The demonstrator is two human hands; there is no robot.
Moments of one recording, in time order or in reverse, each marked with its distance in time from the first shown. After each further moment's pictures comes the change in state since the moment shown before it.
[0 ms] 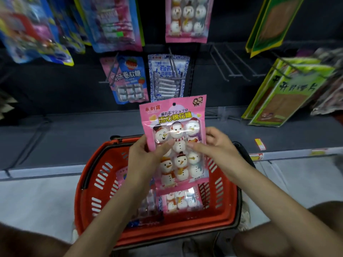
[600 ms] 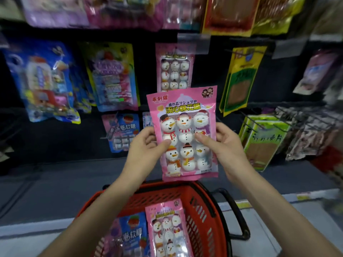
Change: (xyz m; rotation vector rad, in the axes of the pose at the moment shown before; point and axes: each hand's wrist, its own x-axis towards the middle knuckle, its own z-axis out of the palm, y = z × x) left_hand 0.041 0.117 0.031 0.144 -0.129 0.395; right_hand 0.005 -0.125 -0.036 0.109 0.207 -0.417
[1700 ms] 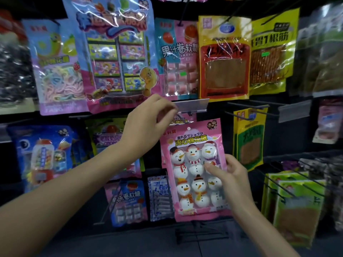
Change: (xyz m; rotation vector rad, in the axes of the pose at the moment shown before) left_hand 0.186 0.154 0.000 0.877 0.140 0.994; right_hand 0.119 -0.019 0.006 0.071 0.160 -0.221
